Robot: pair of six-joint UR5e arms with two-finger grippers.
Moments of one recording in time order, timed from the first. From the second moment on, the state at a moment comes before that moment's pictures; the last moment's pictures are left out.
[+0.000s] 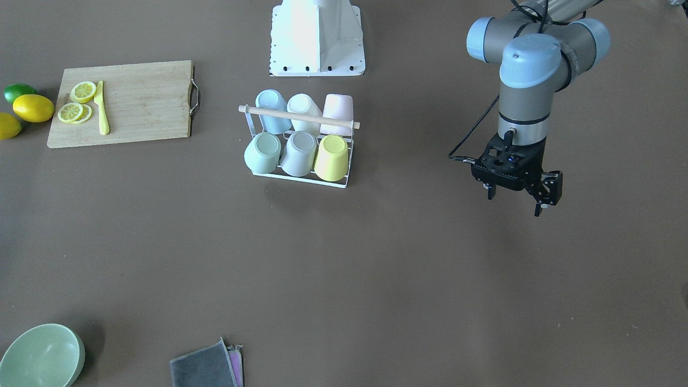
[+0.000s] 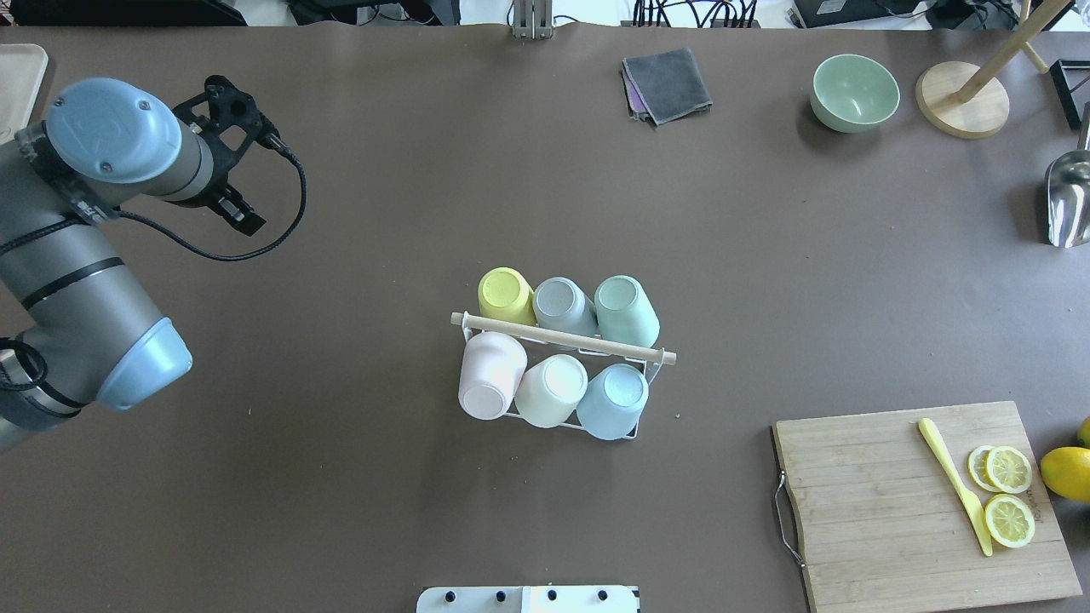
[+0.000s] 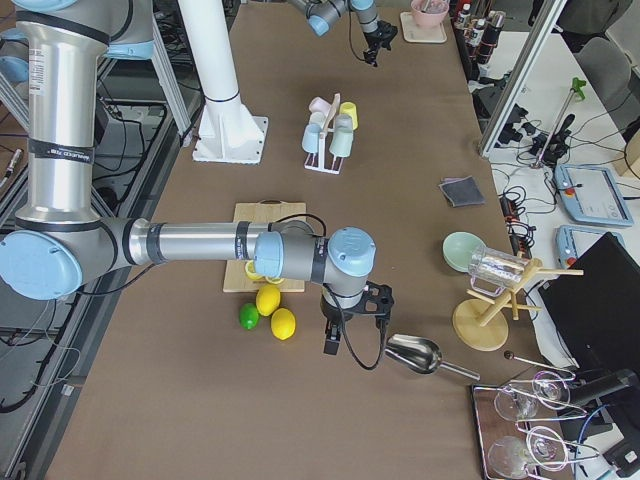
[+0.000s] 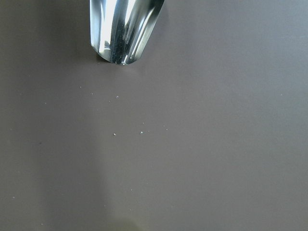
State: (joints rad) left arm -0.83 -1.95 -1.81 -1.58 -1.65 -0.22; right arm 1.56 -1.69 1.74 -1.69 2.27 0.08
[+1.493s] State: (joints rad) left arm -1.43 -1.73 -1.73 -1.36 -2.34 -0.22; right arm 1.56 -1.69 1.74 -1.69 2.27 0.08
